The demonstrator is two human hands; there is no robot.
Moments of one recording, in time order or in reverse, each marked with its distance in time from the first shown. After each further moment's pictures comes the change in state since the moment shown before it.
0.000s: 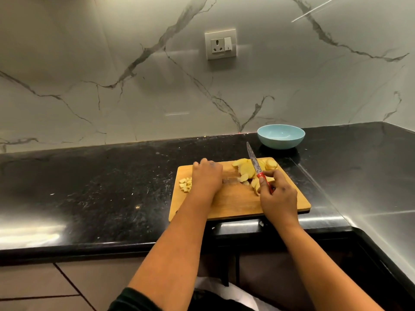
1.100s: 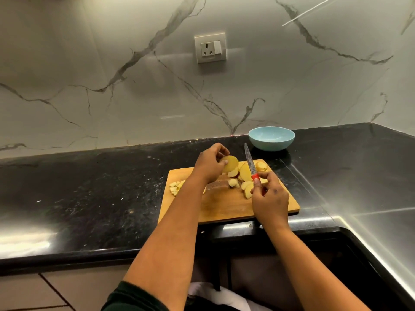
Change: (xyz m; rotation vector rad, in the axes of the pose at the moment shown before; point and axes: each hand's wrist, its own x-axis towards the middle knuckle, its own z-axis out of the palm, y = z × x) left_hand 0.024 0.015 -0.015 -0.913 0.056 -0.031; right_hand 0.000 0.002 -0.001 0.032 0.046 0.073
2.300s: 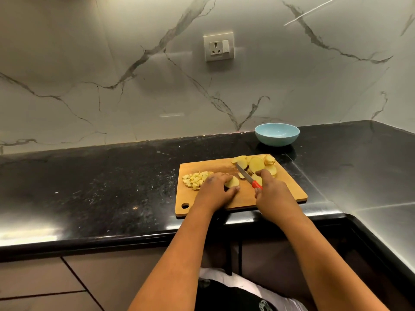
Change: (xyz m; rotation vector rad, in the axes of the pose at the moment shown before) left_hand -0.073 -0.043 0.008 0.380 -0.104 0.058; right_hand -0.019 -0.052 -0.020 -0.453 -0.480 0.074
